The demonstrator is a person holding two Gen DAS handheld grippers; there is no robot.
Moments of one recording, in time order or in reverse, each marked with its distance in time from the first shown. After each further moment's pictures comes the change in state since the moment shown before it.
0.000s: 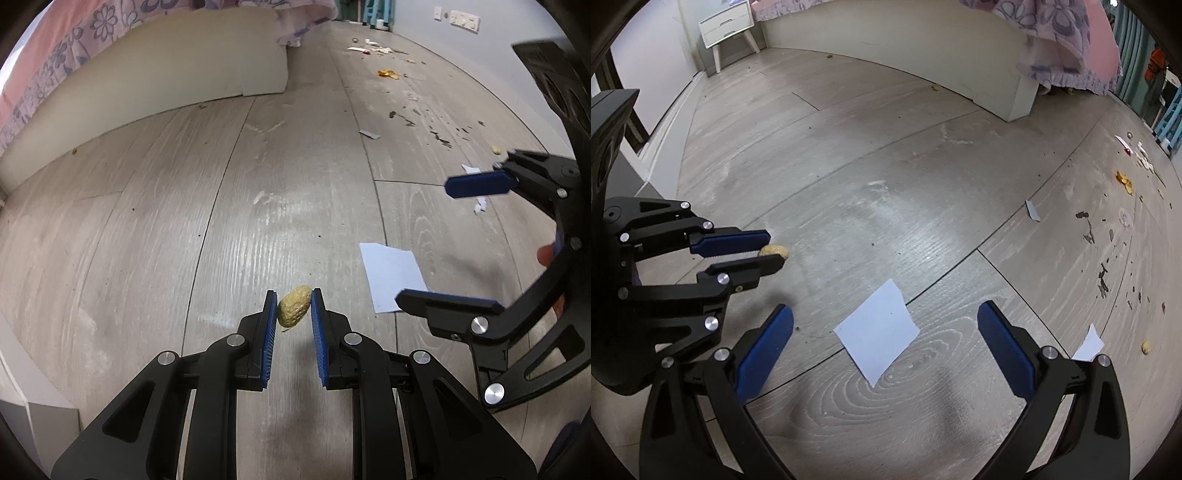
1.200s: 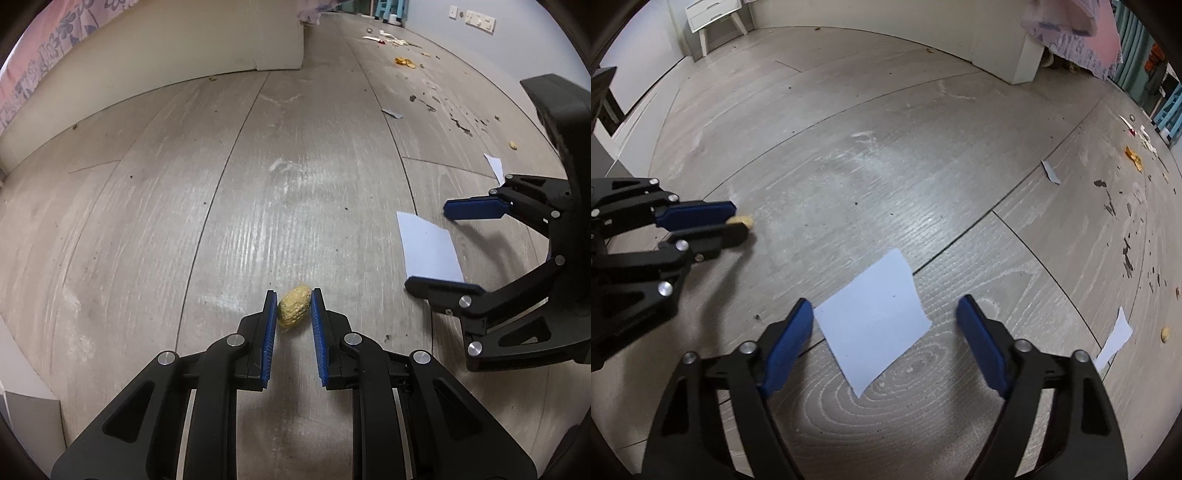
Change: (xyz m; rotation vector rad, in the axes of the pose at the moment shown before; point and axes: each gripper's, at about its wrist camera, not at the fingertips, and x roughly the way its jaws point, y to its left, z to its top) left arm 0.028 0.018 -0.019 -0.037 0.032 -0.009; right arm 0.043 0.002 -0.011 -0.011 0.059 -0.021
